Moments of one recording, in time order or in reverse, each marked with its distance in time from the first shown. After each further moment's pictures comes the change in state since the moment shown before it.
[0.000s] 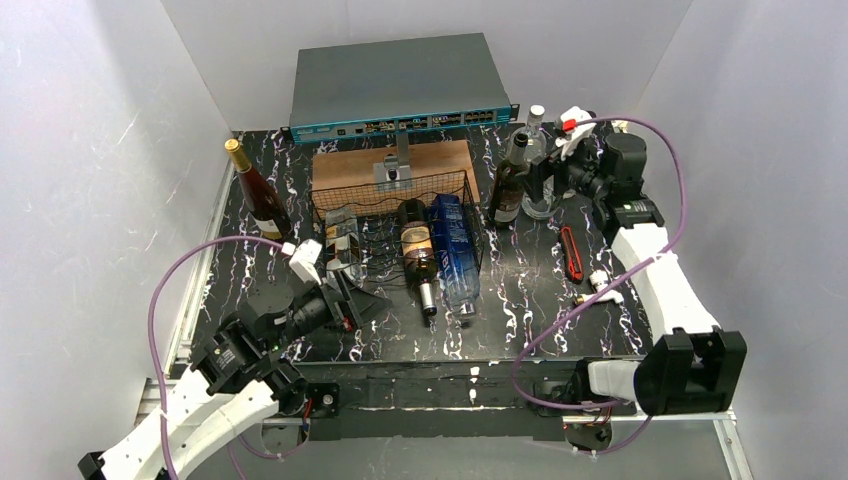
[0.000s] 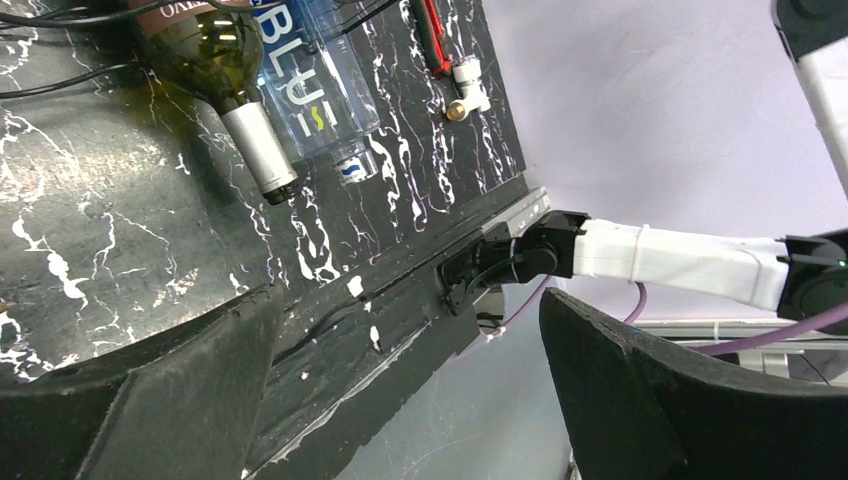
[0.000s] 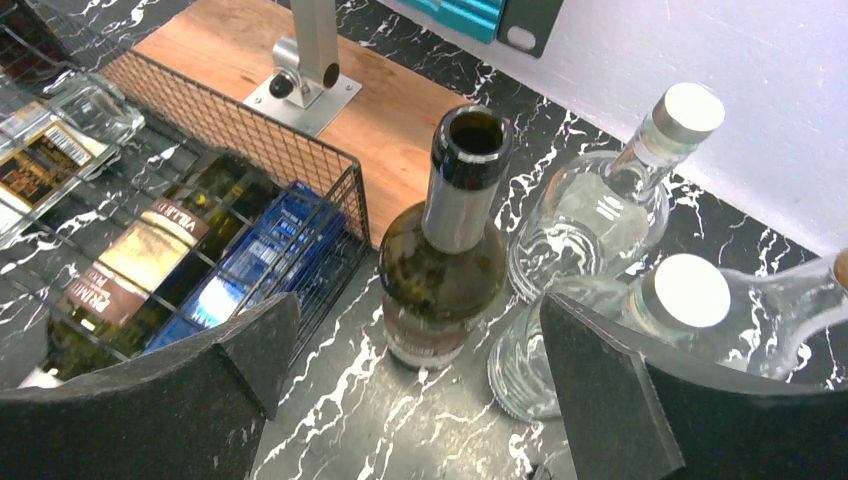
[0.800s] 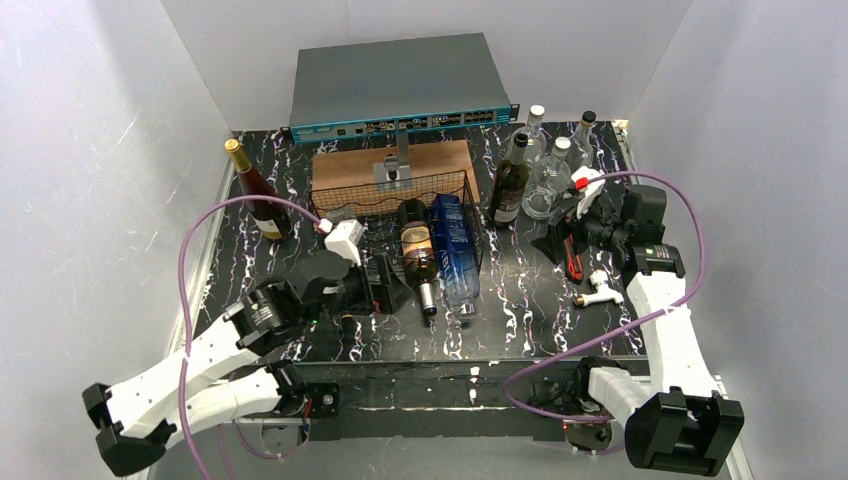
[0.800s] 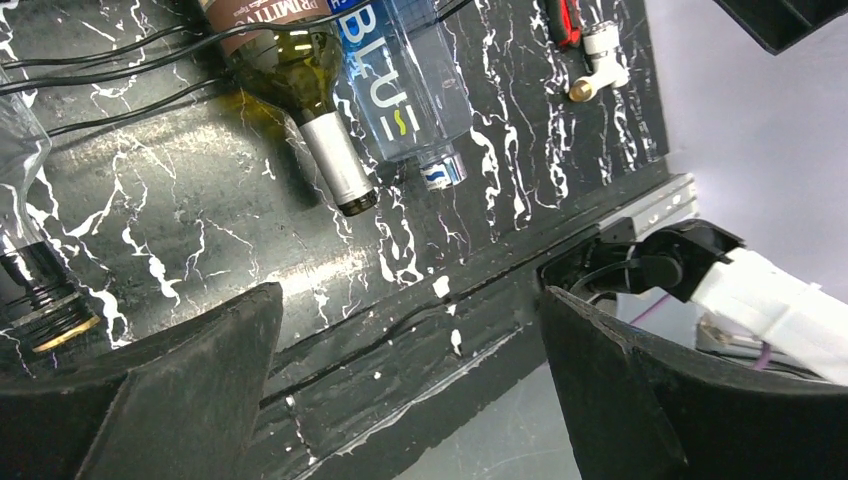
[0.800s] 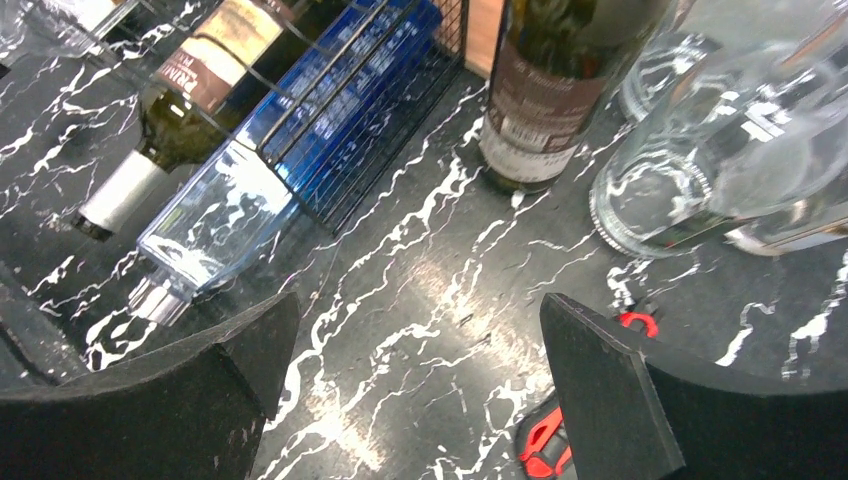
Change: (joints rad) left arm -0.123 0.371 0.230 -0.113 -0.199 0.115; right arm -0.158 -0.286 -0.216 -0.384 -0.211 -0.207
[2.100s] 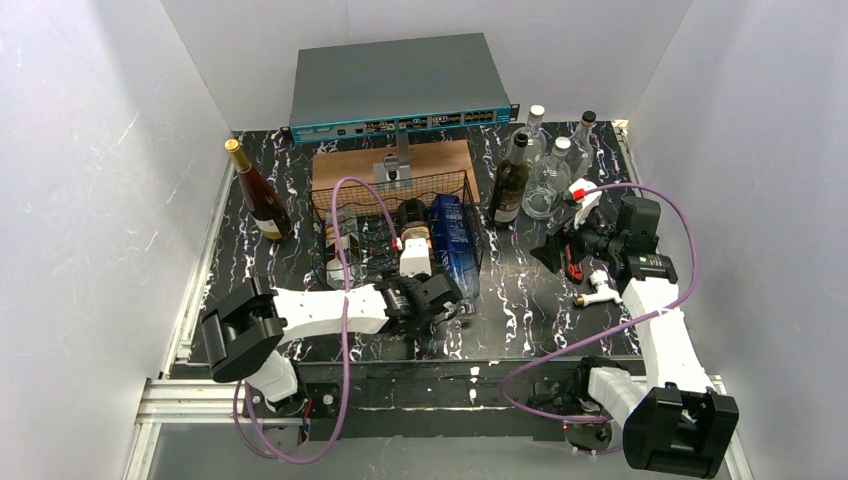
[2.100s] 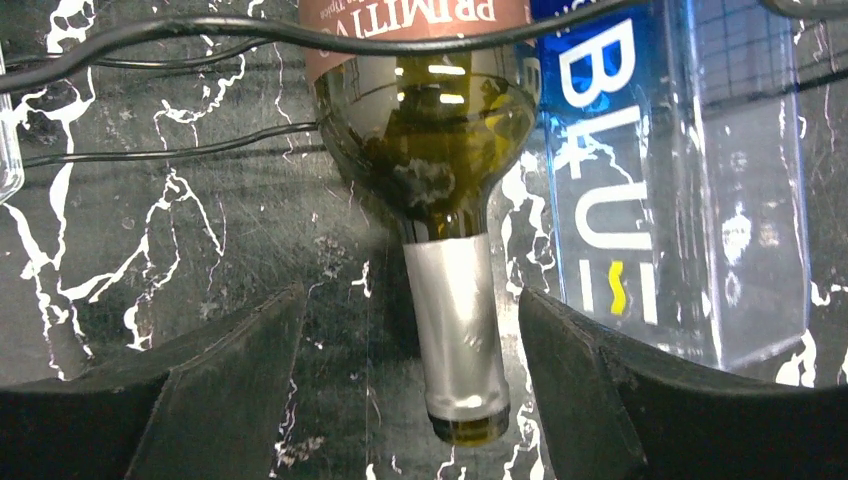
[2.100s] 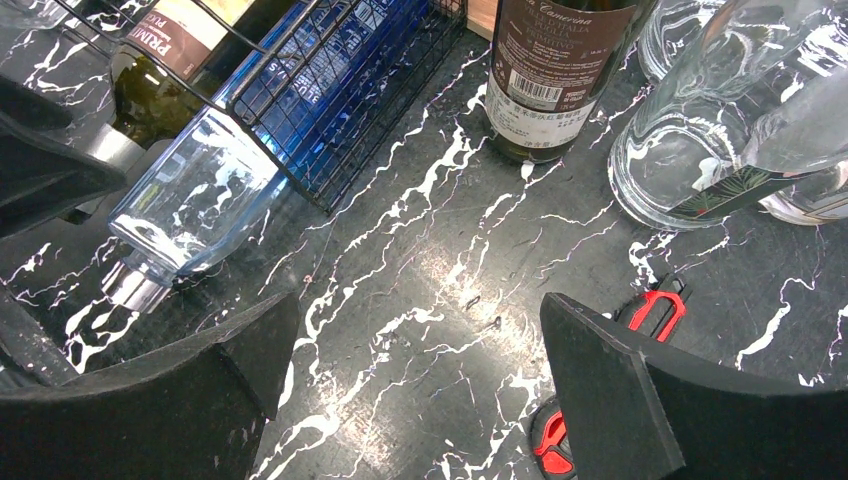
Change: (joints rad) left arm -0.260 0.798 0.068 0.203 -0.631 -0.219; right arm -0.029 -0.014 -0.139 0.077 -0.012 -0.003
